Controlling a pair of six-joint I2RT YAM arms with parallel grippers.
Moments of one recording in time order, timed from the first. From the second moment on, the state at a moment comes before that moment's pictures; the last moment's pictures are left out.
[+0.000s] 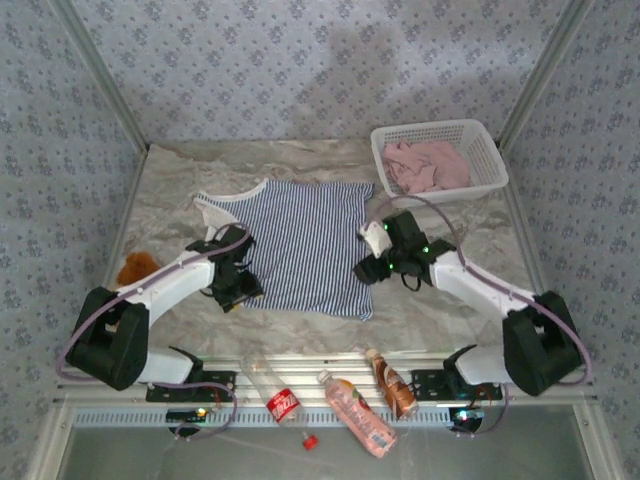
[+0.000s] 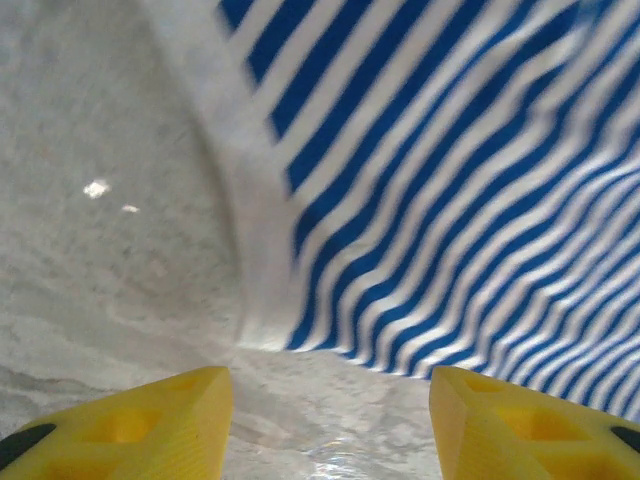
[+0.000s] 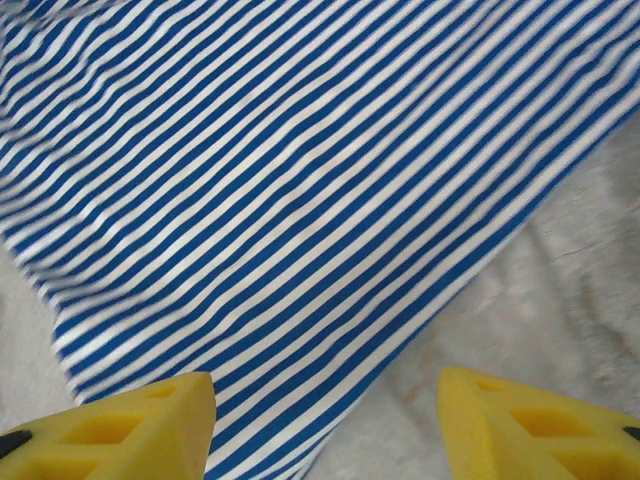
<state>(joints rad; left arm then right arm) -0.46 1.35 0.74 -0.84 0.11 -0.91 0.55 1.28 0.75 -0.41 -0.24 -0.16</state>
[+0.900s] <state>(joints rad) -0.45 1.38 0.67 -0.70 0.11 -1.00 0.87 1.31 0.57 -0.42 -0.01 -0.36</state>
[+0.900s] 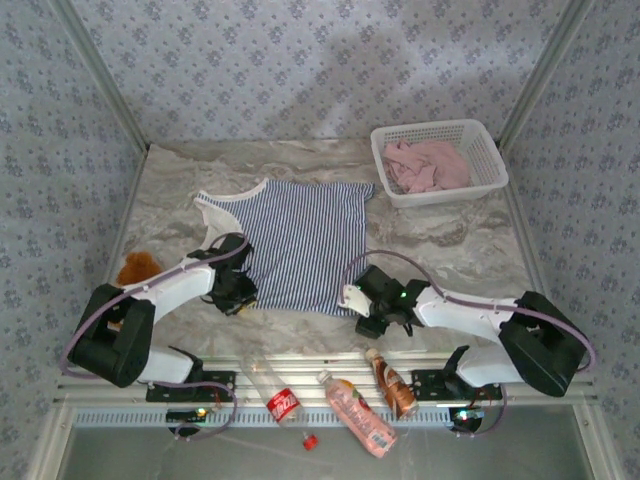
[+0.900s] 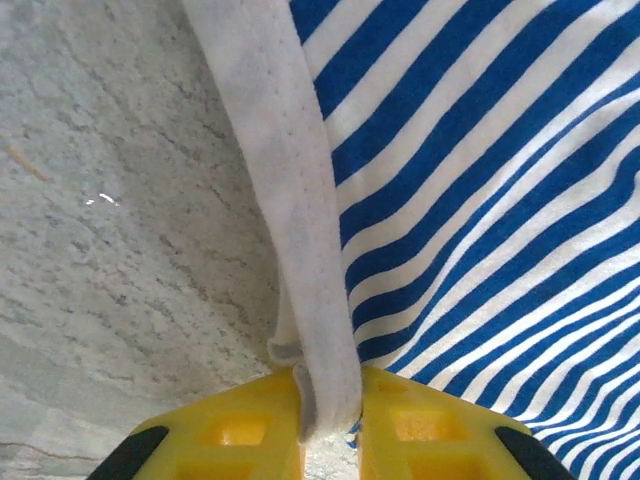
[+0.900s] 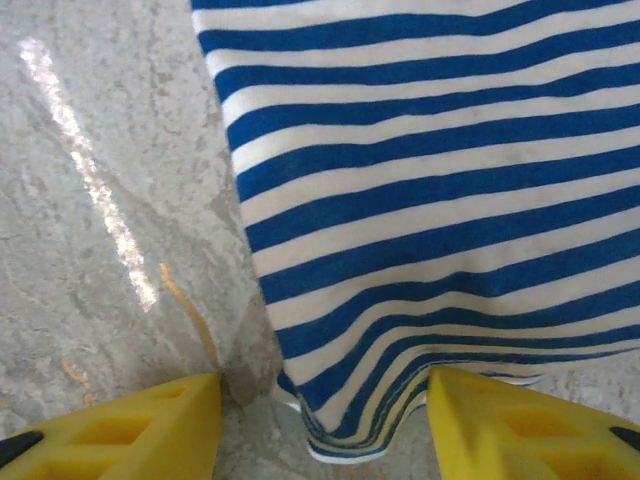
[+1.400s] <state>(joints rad) -0.44 1.40 0.74 -0.71 0.11 -0.96 0.84 1.36 0.62 -0.42 0.01 -0.36</state>
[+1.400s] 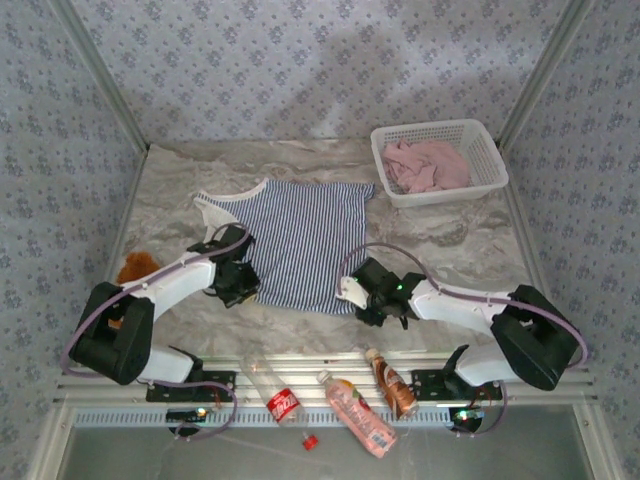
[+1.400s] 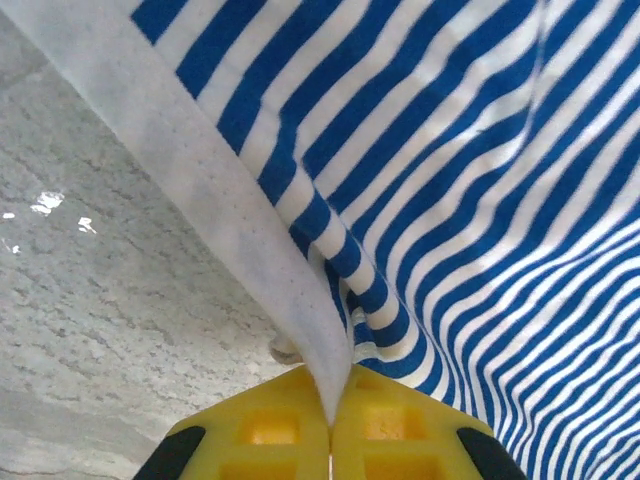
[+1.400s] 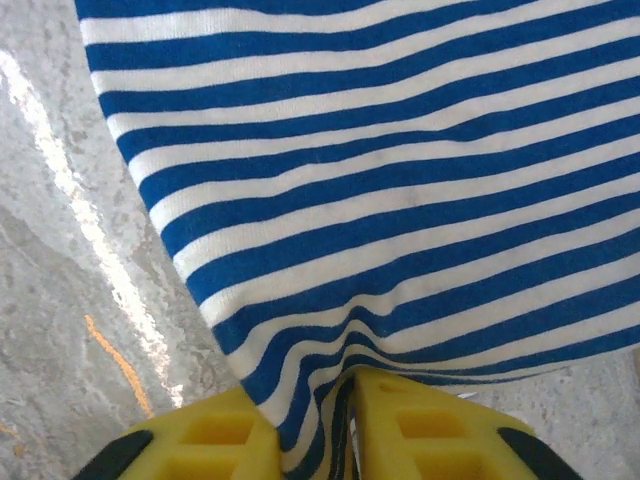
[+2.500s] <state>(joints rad) -0.40 1.29 0.82 -0.96 0.07 -0.83 1.02 1.21 0.70 -0.75 0.10 -0.64</state>
